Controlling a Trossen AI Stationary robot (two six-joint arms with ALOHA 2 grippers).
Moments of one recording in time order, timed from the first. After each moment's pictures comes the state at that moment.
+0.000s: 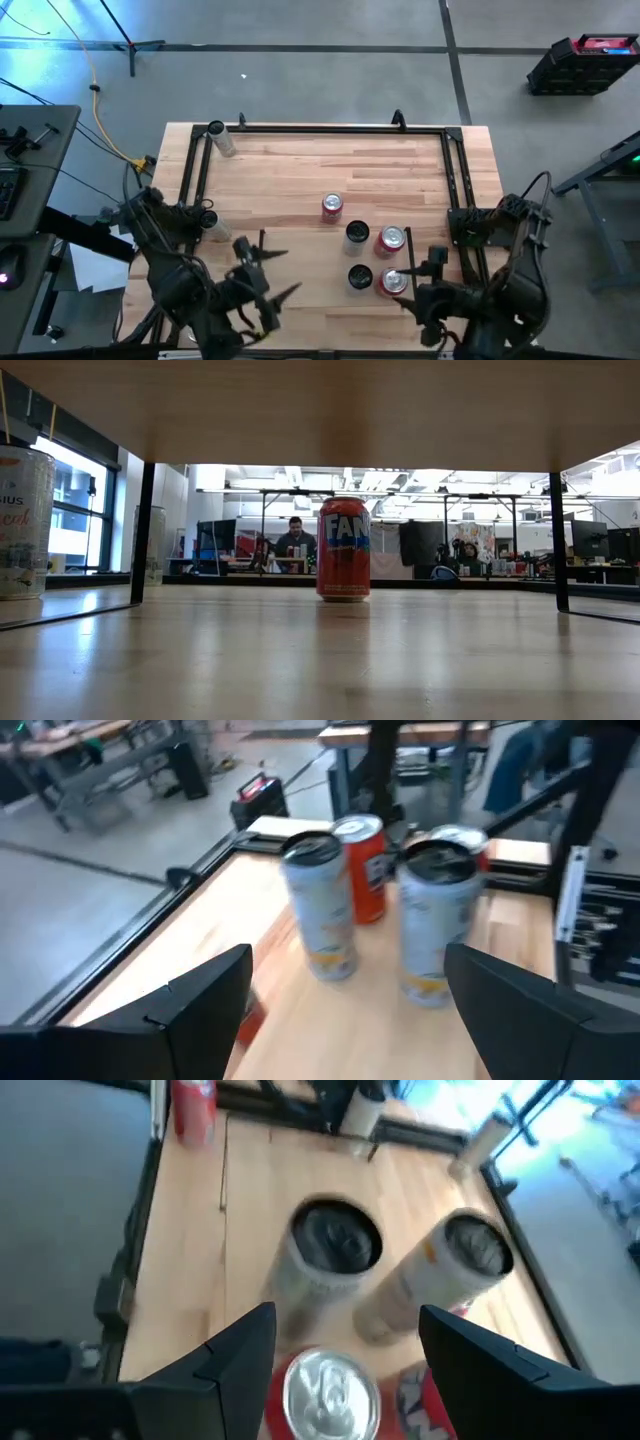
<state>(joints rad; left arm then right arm) -0.85 1.81 2.01 -1.16 -1.16 -0.81 0.99 1.82 2.18 -1.58 0.88 0.79</state>
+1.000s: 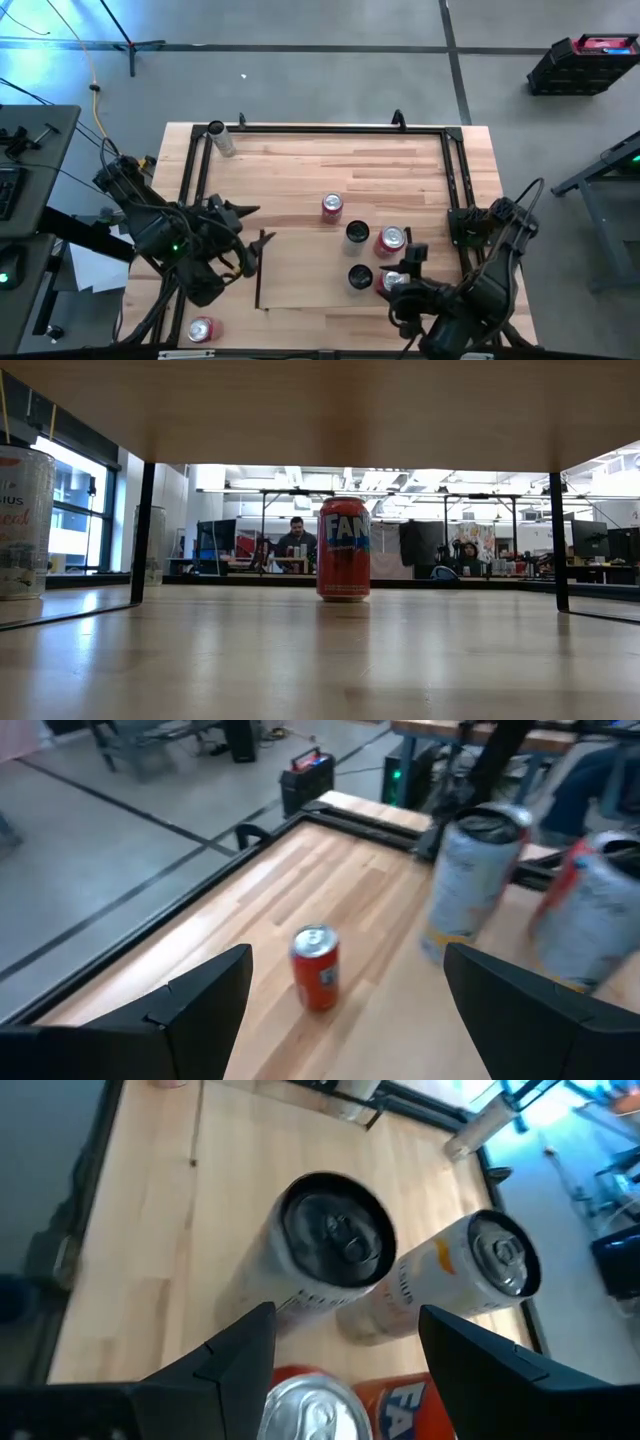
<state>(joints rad) -0.77 1.46 1.62 -1.24 -1.15 -1.05 0.88 1.88 2.18 -1.57 0.82 0.65</state>
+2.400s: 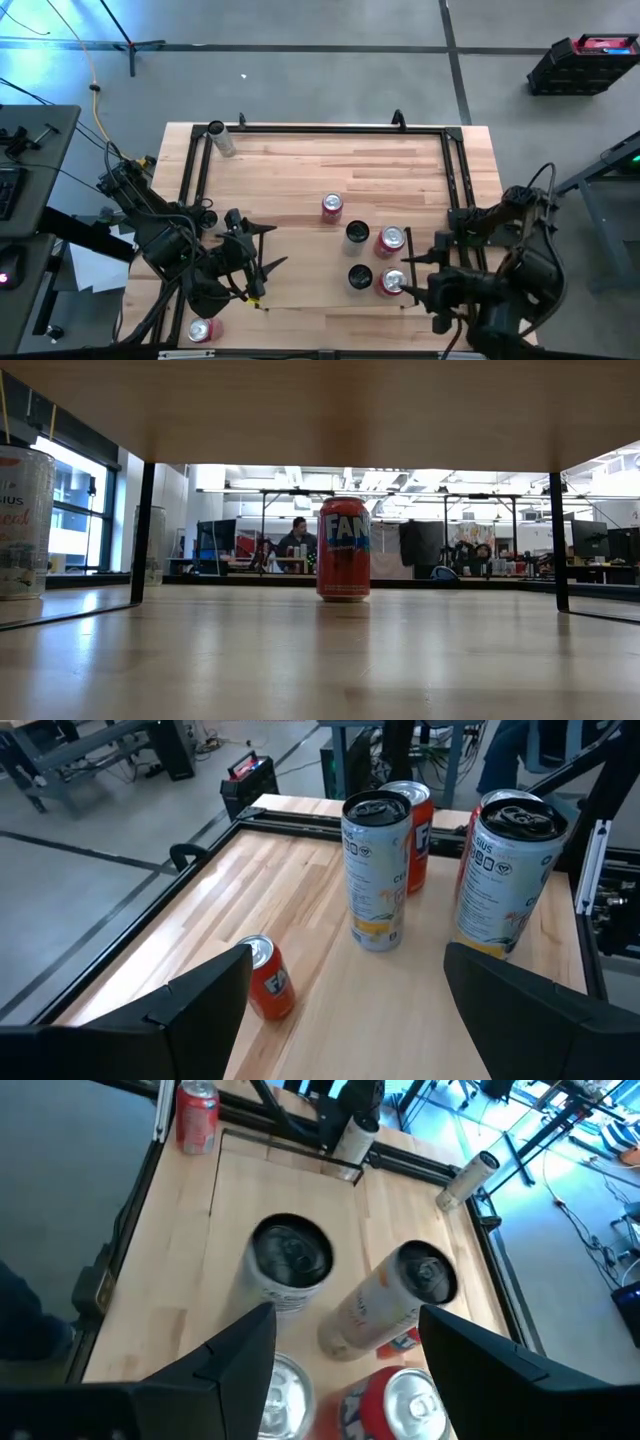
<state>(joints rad) -0.78 1.51 1.62 -0.97 -1.06 -0.69 0.97 1.74 2.18 -1.57 0.90 0.62</state>
